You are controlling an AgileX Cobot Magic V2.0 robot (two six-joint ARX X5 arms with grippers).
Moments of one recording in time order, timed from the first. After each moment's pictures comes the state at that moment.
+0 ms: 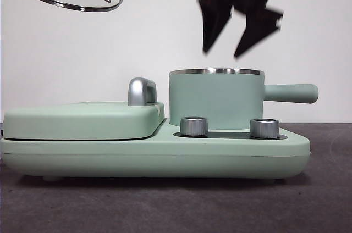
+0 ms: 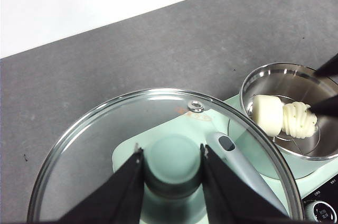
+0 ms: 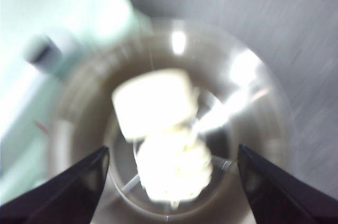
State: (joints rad) left arm -0.32 1.22 1.37 -0.66 0.15 0.10; right arm 0.49 1.63 1.50 -0.72 -0.10 0.00
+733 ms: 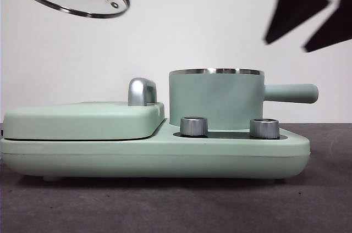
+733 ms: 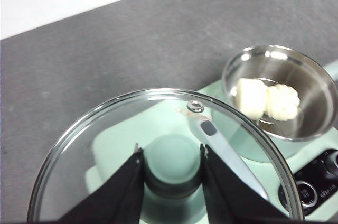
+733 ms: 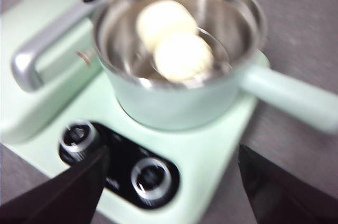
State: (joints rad) left arm -0.38 1.24 1.37 -0.71 0.15 0.10; right arm 0.58 0.82 0.63 -0.34 0.03 0.13
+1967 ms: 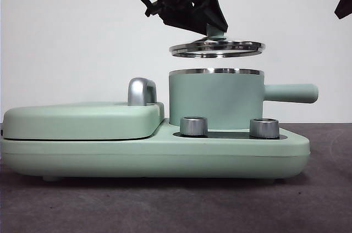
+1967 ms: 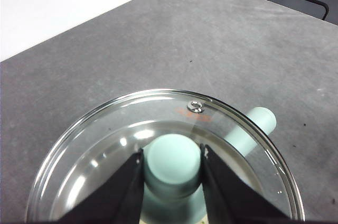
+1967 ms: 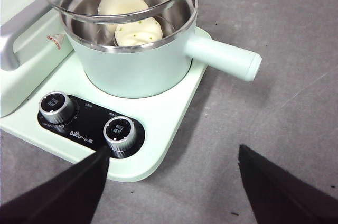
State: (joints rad) left arm -0.72 1.71 1.37 -0.05 0.12 0.06; right arm 0.58 0.52 0.62 -0.62 0.13 0.15
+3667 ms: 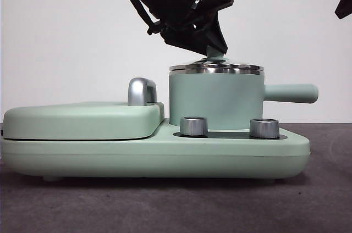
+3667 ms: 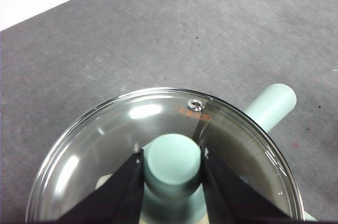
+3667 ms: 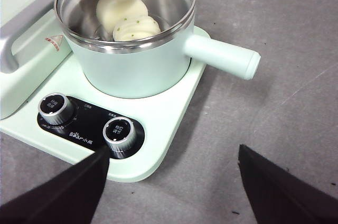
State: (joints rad) left arm -0.72 1.77 1.37 -0.05 0.11 0.06; right arm 0.58 0.52 0.62 -0.62 0.13 0.17
